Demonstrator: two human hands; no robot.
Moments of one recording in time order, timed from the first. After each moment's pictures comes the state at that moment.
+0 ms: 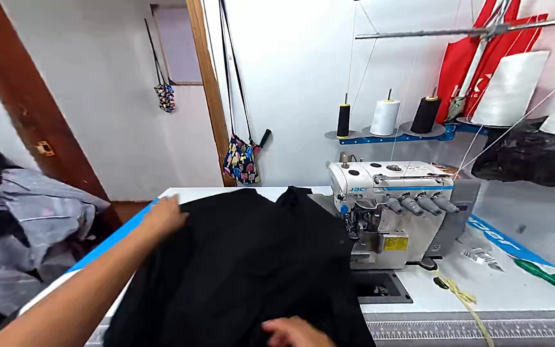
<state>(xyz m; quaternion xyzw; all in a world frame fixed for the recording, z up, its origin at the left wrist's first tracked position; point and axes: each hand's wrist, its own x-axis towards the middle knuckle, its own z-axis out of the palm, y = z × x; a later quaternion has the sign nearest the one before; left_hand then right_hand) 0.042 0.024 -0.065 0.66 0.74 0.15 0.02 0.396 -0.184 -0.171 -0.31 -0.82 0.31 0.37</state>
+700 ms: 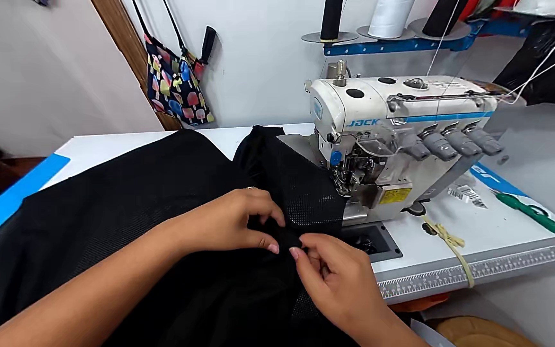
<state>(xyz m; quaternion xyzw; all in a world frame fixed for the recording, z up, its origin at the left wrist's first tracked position) 0.237 0.018 -0.117 0.95 0.13 0.21 0.18 0.446 -0.109 -0.176 -0.45 -0.72 0.05 0.52</state>
